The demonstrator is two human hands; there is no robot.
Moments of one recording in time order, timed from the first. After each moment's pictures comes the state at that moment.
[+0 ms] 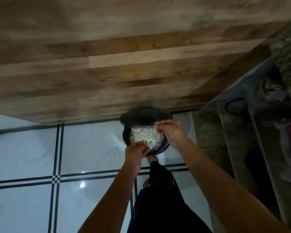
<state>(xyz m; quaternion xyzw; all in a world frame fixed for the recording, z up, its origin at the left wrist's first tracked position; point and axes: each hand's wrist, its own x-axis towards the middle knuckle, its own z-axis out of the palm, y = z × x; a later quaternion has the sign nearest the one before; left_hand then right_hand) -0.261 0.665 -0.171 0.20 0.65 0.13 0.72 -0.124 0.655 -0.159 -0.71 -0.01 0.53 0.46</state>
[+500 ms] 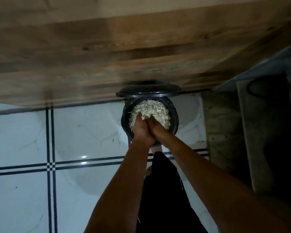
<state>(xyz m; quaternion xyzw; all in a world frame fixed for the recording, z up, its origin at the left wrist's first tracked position) -0.212 0.717 -0.270 -0.02 0.60 0.17 0.78 -0.170 0.688 -0.288 -0.72 -0.11 0.63 0.26</state>
